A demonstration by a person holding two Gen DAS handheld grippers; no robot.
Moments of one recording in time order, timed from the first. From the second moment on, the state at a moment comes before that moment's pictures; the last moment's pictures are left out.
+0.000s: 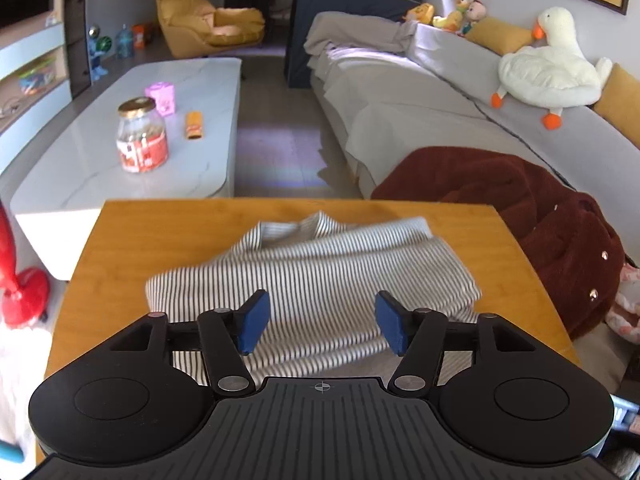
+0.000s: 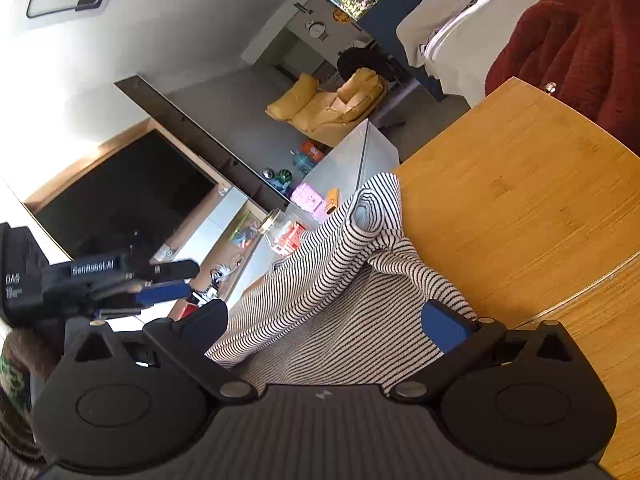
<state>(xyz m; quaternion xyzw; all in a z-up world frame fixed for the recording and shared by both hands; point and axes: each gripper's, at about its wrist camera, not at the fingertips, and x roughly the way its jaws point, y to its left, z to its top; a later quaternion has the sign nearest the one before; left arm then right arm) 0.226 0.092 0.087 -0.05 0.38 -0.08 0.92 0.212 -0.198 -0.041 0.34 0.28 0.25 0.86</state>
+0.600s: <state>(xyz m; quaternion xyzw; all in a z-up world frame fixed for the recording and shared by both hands) 0.146 0.109 -0.011 -0.14 0.31 -0.11 0.93 0.273 -0.151 0.036 0.09 0.26 0.19 0.94</state>
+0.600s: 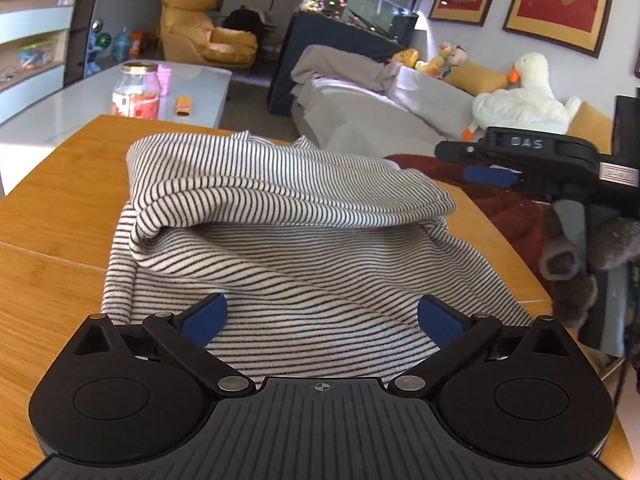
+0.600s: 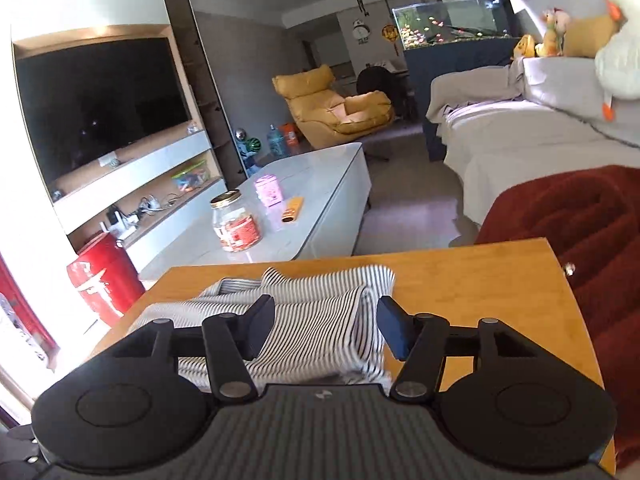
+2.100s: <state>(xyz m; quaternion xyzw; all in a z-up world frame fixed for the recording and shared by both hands) 0.160 0.164 0.017 0.10 0.35 0.04 0.93 0.237 -0.166 -0.010 0.02 0.33 0.12 0.94</state>
